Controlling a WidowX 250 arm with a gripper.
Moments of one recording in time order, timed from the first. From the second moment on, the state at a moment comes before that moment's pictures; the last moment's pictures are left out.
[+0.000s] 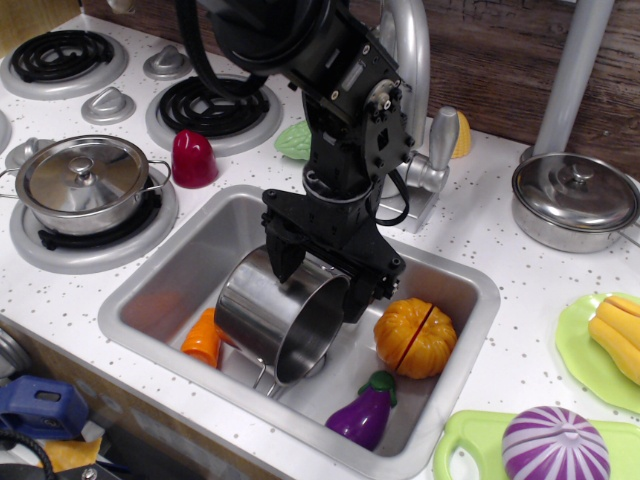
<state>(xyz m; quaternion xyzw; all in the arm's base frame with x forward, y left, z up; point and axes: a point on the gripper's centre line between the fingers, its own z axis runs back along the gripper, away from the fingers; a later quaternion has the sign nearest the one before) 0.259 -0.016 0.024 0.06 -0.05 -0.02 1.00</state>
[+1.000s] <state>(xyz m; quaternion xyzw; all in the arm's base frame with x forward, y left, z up) 0.258 -0.009 0.007 0.26 -0.06 -0.08 0.96</state>
